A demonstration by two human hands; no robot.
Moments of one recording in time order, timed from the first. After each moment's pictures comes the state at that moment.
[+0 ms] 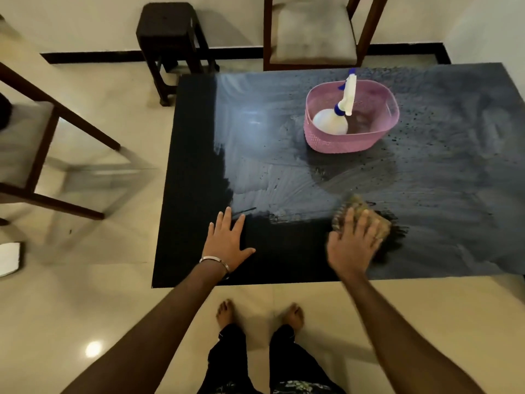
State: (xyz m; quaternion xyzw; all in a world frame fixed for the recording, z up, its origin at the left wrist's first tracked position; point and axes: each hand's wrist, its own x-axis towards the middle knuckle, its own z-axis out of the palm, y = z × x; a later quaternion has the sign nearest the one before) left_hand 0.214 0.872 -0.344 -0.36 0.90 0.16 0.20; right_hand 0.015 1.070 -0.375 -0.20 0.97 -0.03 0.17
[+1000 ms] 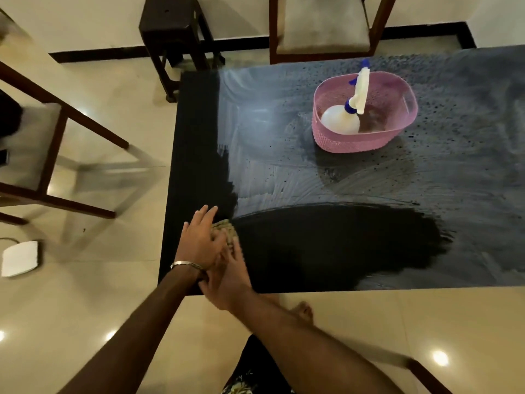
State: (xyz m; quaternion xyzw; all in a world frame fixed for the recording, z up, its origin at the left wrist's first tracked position) left_hand 0.241 0.828 -0.321 -0.47 0.83 0.29 0.03; right_hand 0.206 0.930 -0.363 -0.64 0.73 0.03 0.25
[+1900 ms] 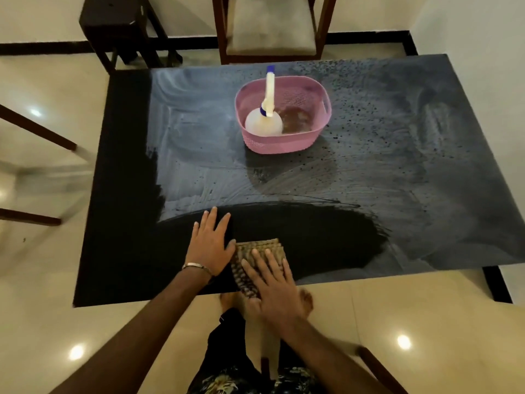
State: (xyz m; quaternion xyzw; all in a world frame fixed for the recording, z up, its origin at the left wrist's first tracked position) left_hand 0.106 0.946 -0.349 -0.37 0.90 0.20 0.13; right_hand 0.045 1.144 -0.376 -0.53 0.82 -0.01 0.19
